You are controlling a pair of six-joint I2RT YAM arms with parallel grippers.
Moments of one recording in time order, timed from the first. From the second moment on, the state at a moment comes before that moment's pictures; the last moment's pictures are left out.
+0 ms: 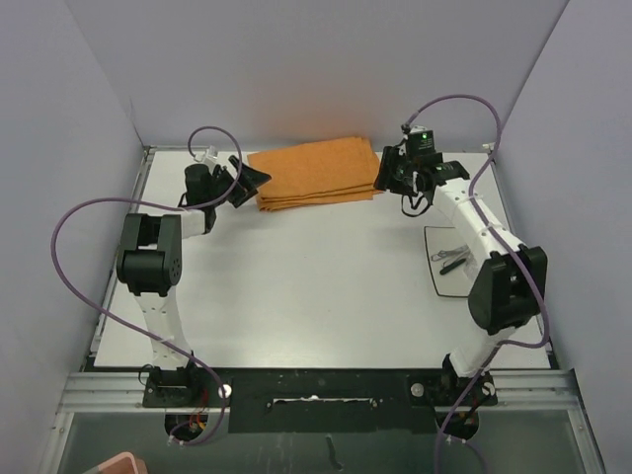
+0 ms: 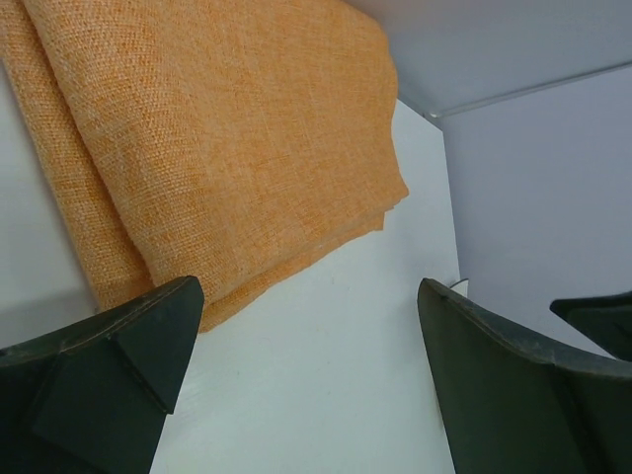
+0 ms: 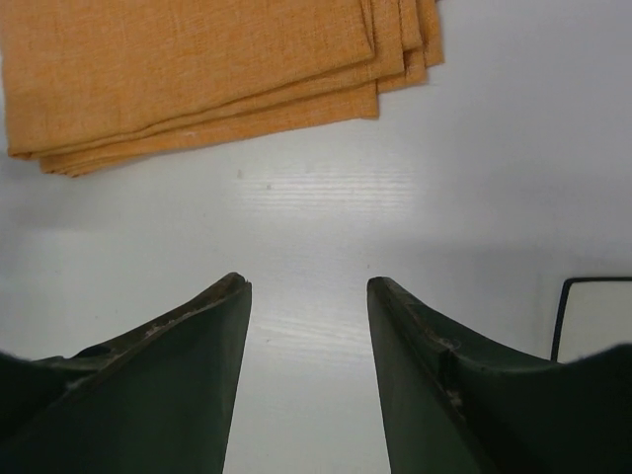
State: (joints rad) left arm -0.06 2.06 1.20 0.60 0.57 -0.94; right arm 0.28 1.65 1.51 -0.58 -0.03 0.36
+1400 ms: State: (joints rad) left arm -0.07 2.15 1.45 0.21 0.55 -0.64; right arm 0.22 2.24 1.96 -0.64 -0.03 0.38
